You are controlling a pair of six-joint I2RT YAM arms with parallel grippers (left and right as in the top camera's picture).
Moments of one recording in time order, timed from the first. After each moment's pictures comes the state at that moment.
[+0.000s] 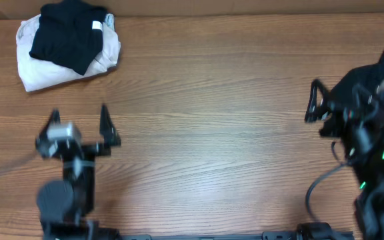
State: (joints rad) left arm -0.07 0.52 0.60 -0.04 -0.13 -0.11; right arm 0.04 0.79 1.15 -0.58 -0.06 0.33
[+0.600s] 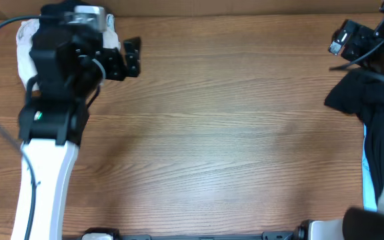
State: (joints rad) left arm -0.07 1.33 1.43 -0.53 0.26 -0.13; right arm -0.21 1.61 1.84 -1.06 -0.06 0.25
